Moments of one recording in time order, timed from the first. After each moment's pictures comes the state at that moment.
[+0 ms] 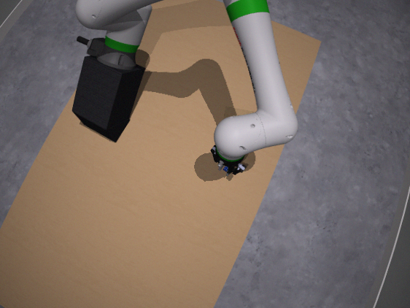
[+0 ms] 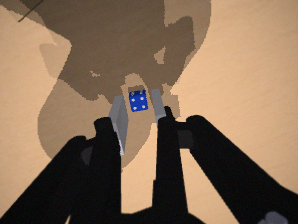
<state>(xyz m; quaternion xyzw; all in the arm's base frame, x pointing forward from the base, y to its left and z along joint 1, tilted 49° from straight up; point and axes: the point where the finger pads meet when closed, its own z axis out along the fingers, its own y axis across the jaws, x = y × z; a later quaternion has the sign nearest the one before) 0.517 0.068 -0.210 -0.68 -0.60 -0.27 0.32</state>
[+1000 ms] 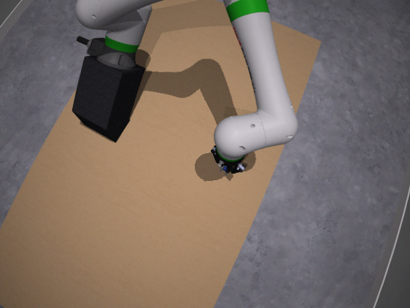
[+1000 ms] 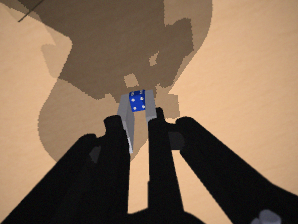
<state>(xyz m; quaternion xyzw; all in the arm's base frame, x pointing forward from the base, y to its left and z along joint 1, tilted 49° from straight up) 0.517 0.068 -0.210 -0.68 -0.60 -0.27 0.32</state>
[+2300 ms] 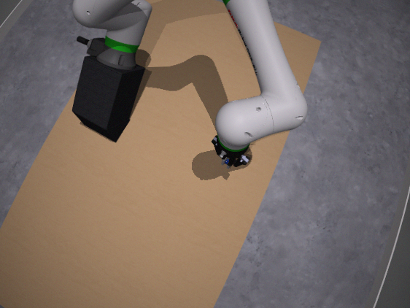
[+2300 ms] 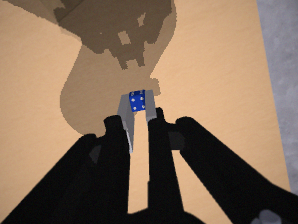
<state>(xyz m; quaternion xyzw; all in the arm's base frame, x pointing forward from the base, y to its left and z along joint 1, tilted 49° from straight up) 0.517 -0.007 -0.146 -0.68 -0.60 -0.27 0.32</state>
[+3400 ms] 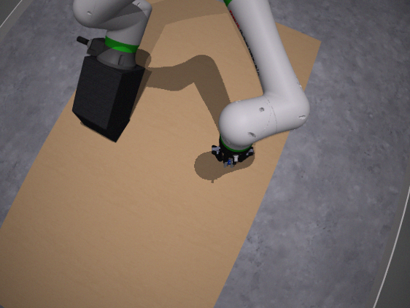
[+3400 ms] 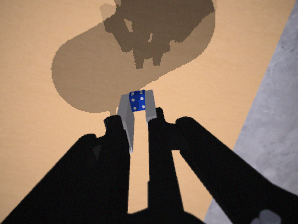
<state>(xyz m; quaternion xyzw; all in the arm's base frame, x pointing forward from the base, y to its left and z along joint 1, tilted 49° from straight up) 0.522 -0.005 -0.145 -0.48 -0.77 -0.35 0.22</state>
